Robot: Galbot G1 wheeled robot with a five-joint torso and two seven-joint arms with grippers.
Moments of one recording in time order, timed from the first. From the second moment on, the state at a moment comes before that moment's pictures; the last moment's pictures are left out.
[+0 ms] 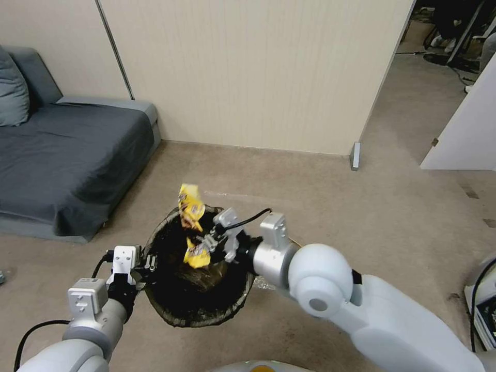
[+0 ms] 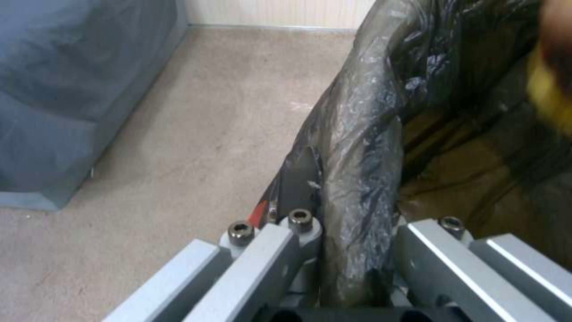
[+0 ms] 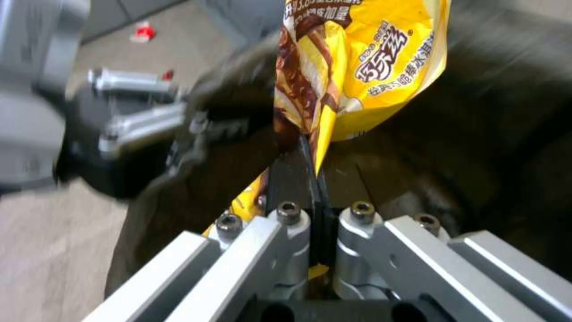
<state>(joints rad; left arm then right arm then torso) 1.82 -1.33 -0.74 -2.50 -0.32 0.60 -0.05 -0.71 1.07 -0.45 2.20 0.98 -0.67 0.32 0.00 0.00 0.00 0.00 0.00</state>
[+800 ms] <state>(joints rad) 1.83 -1.34 -0.74 -2.50 -0.32 0.61 -0.04 -0.66 1.13 -0.56 2.19 1.04 -0.74 0.49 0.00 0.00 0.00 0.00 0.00</state>
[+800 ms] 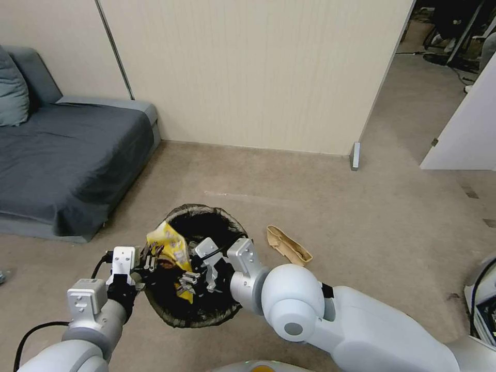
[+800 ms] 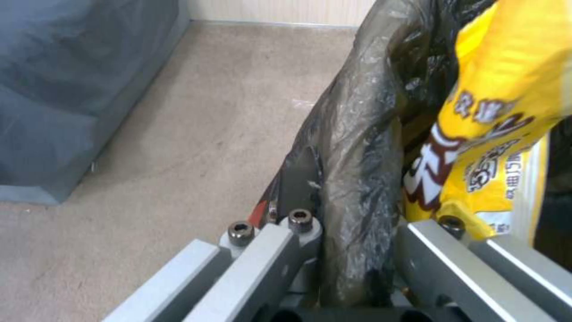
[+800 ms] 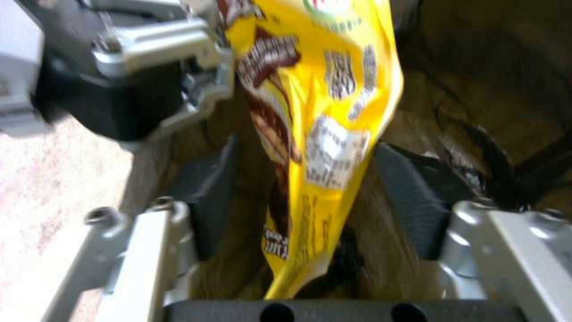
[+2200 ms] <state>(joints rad) 1.81 -1.35 -0.75 -2.50 -0.33 0.60 -0.04 -0.94 0.81 0.06 2.11 0.97 -0.72 0.27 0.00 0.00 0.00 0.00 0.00</state>
